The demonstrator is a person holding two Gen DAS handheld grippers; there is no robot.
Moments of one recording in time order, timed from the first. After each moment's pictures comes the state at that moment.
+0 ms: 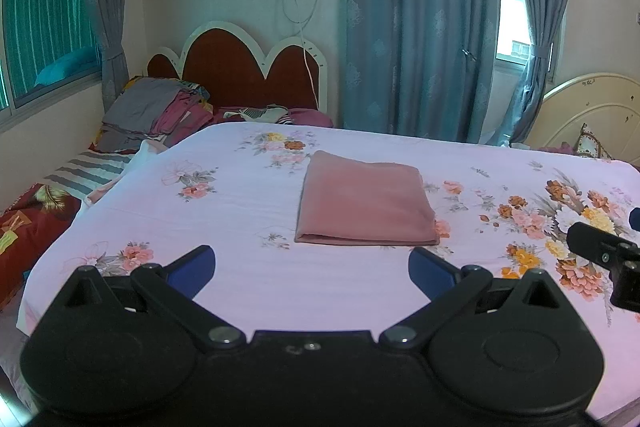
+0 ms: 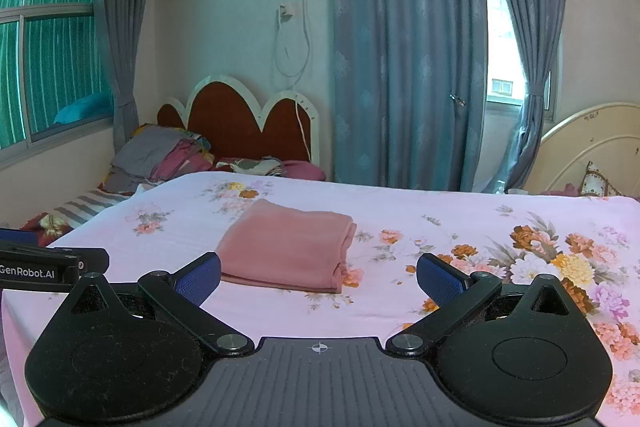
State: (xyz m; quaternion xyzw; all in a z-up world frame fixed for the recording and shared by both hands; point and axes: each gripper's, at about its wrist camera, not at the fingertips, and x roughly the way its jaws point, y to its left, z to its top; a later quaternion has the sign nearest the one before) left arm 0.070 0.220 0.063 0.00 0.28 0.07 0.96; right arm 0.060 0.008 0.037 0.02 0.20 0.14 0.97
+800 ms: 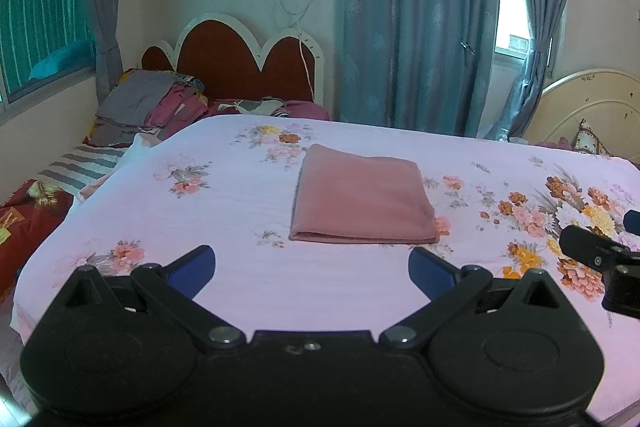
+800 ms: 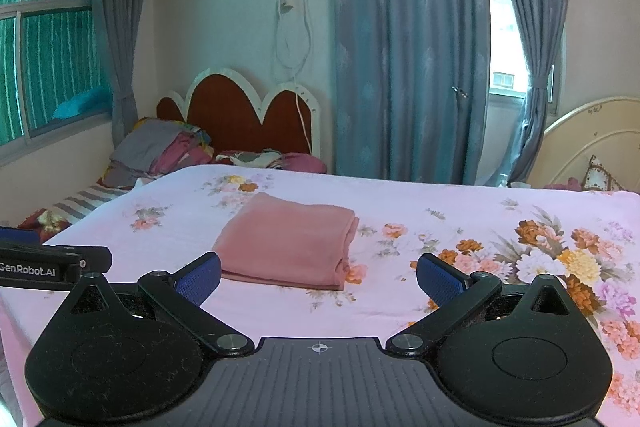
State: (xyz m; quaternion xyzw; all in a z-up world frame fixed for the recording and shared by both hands) left arm 0.089 0.226 0.056 0.00 0.29 0.06 0.96; right arm 0.080 0.012 0.029 0.03 0.21 0.14 0.97
